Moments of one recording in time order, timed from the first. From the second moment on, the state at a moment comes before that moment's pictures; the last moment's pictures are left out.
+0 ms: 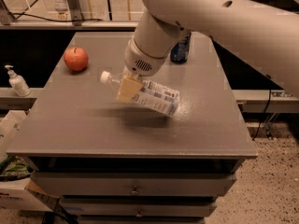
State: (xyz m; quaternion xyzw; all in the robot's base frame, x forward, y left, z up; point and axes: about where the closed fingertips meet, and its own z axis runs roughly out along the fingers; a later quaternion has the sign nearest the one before) arm 0.538 0.052 0.885 -0.65 0.72 0.09 0.22
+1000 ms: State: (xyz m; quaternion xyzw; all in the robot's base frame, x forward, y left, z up) arm 0.533 0.087 0.949 -0.55 0.66 0.30 0.42
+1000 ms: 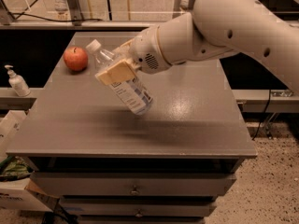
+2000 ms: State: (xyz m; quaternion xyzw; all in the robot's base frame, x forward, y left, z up) arm 0.522 0.087 0.967 -0.49 0.64 0.36 0.48
